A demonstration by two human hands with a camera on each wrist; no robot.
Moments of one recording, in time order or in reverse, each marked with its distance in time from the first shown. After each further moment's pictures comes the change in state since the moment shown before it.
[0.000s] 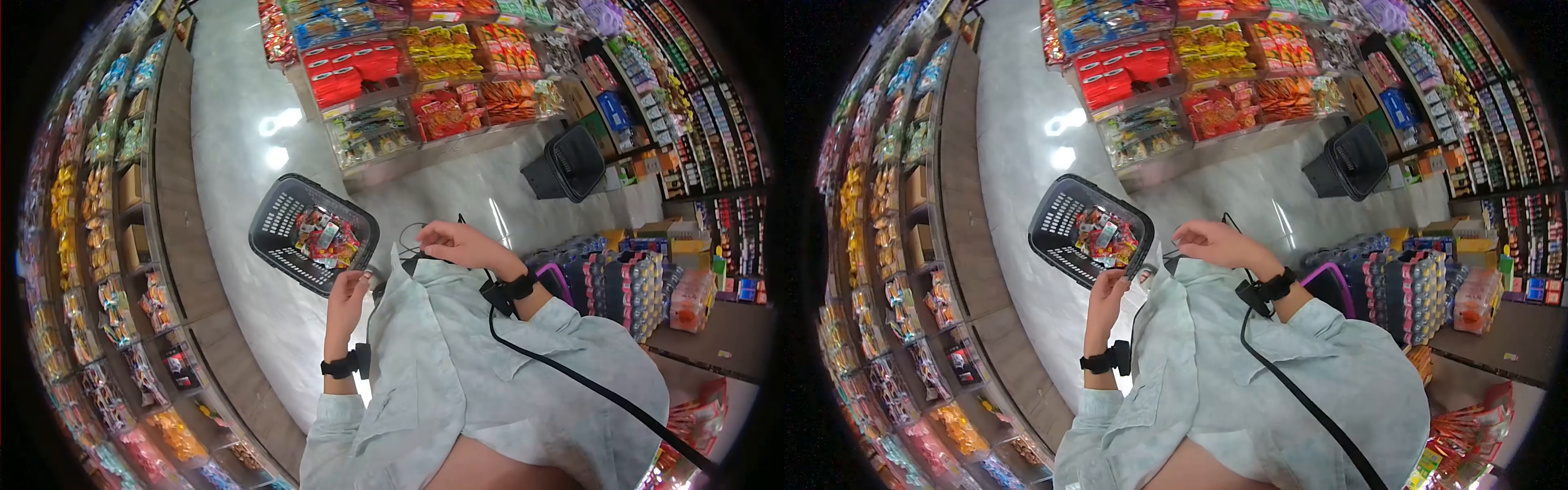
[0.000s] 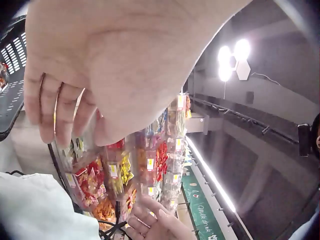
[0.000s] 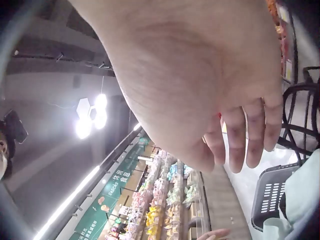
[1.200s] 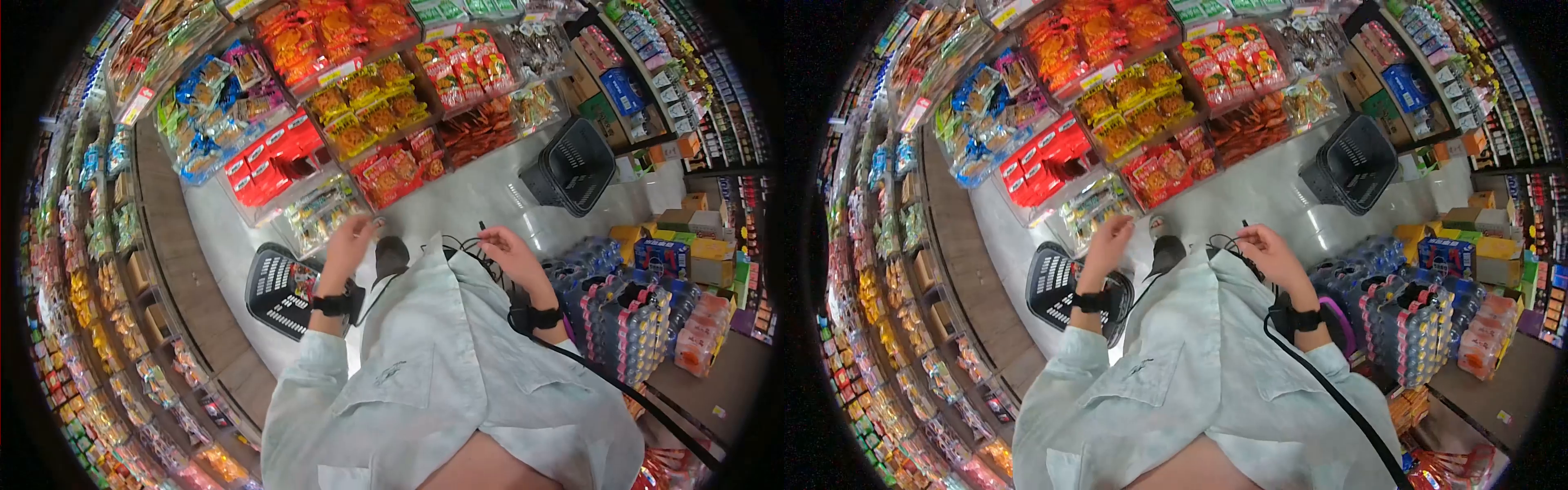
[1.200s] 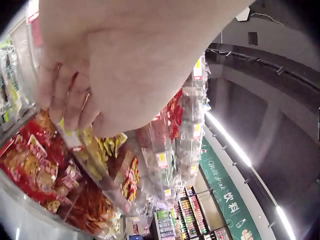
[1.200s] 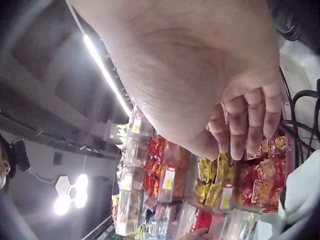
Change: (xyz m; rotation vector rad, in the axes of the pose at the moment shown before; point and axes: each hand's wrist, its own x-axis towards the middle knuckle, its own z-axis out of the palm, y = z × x) left_hand 0.339 0.166 0.248 0.584 -0.174 0.241; right_hand -0.031 0.110 -0.324 0.309 0.518 0.134
